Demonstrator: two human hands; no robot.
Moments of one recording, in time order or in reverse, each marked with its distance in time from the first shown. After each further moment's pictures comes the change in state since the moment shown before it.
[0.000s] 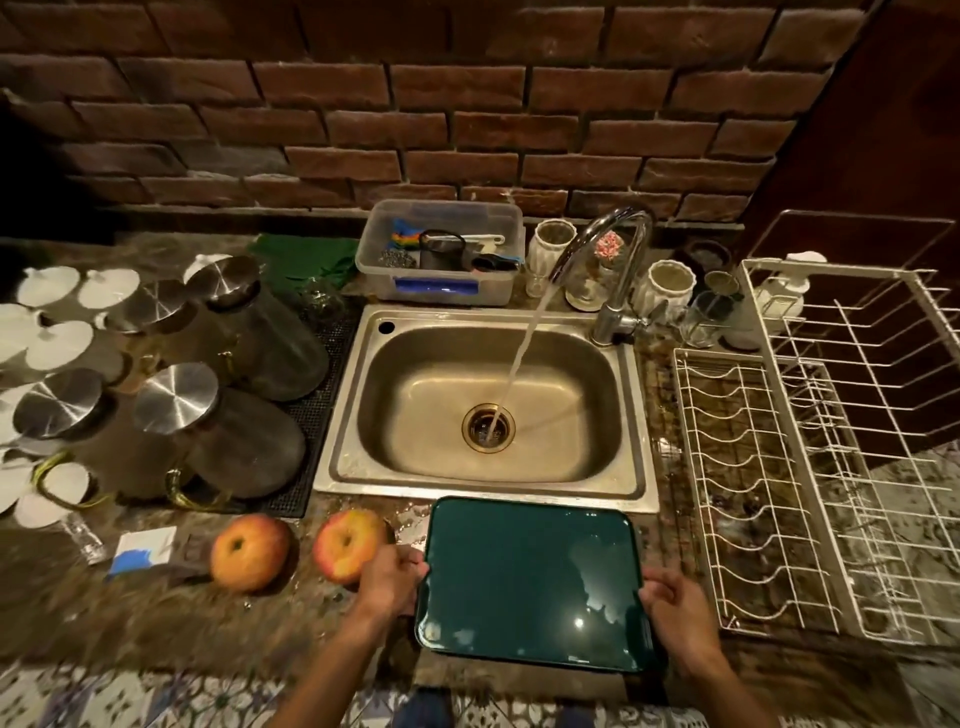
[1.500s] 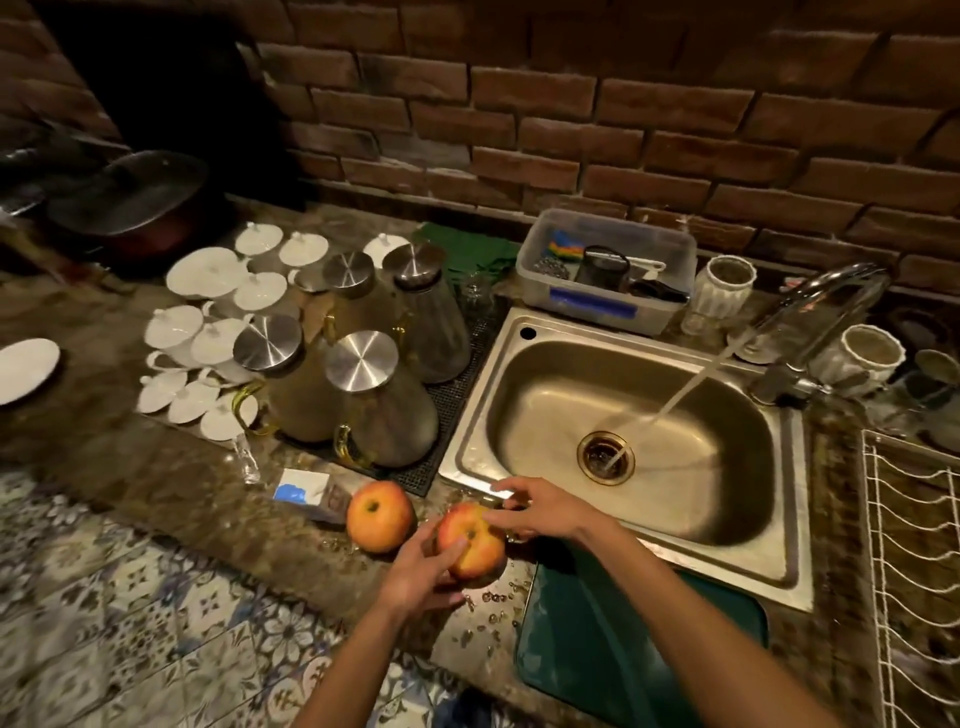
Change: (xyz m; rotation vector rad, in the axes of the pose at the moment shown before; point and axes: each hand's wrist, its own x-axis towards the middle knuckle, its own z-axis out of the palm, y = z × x) left_hand 0.002 -0.041 -0.098 -0.696 -0.043 -0.071; right_hand -0.051 -0.187 0.236 -0.605 -1.005 -0.431
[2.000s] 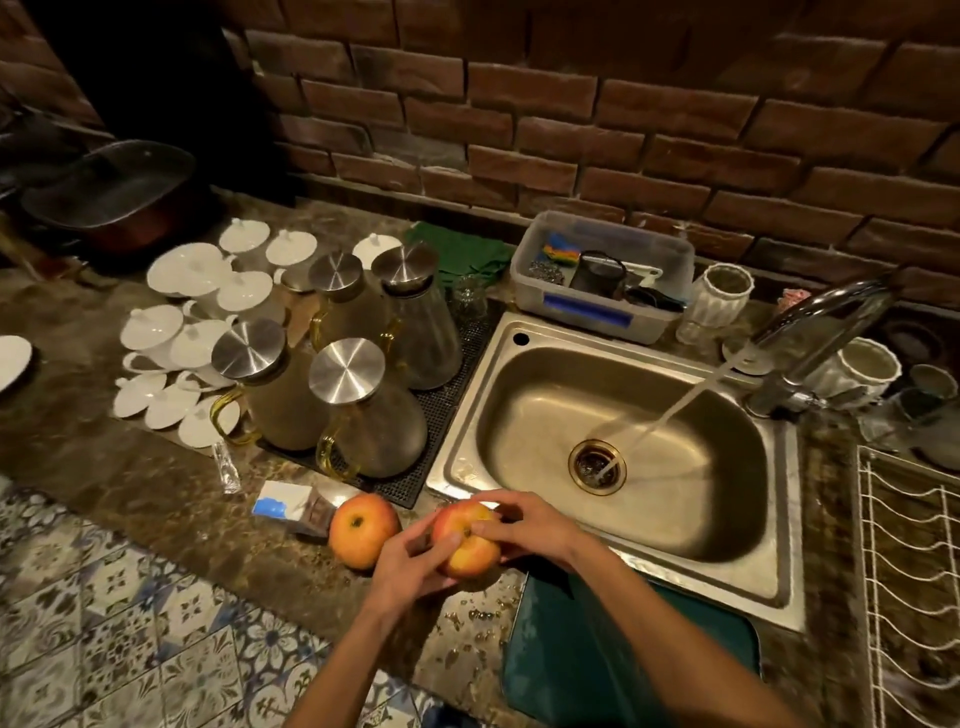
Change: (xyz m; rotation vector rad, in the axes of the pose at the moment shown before) left_hand 0.012 0.015 0.007 -0.083 -0.025 0.137; right_hand 0.013 0.012 0.005 0.230 0.007 -0.060
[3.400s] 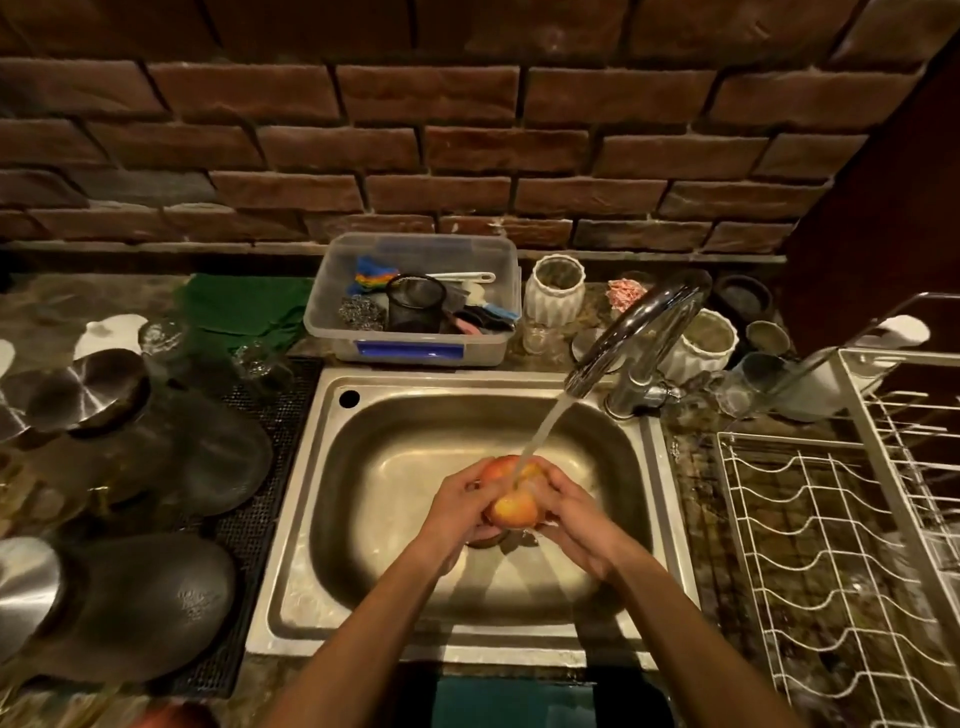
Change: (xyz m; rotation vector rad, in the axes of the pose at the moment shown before) left_hand 0.146 0.052 0.269 0.352 -0.388 -0.004; right_hand -0.010 0.081 -0.220 0.859 0.406 -0.117
